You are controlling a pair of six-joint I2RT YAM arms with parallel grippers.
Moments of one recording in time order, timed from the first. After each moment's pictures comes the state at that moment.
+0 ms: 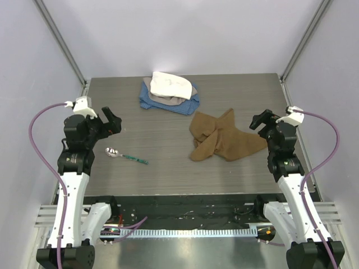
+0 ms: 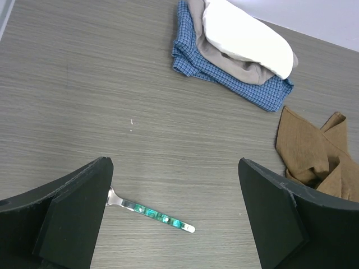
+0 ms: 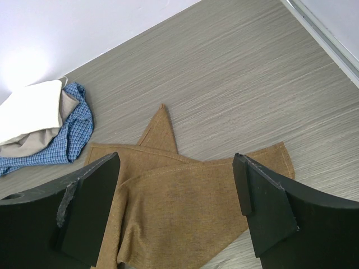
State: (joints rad) left arm 0.04 0.79 0.92 -0.47 0.10 -0.30; right arm 0.03 0.73 0.62 -0.10 0.22 0.42
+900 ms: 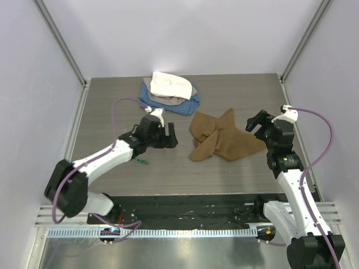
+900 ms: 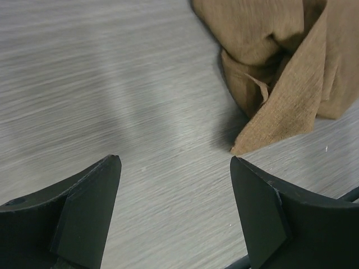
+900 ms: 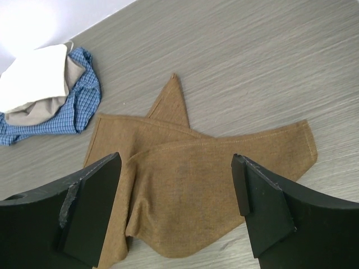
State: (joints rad) left arm -0.61 1.34 0.86 -0.22 -0.01 -0.52; right arm 0.03 0.79 0.65 -0.17 0.12 0.45
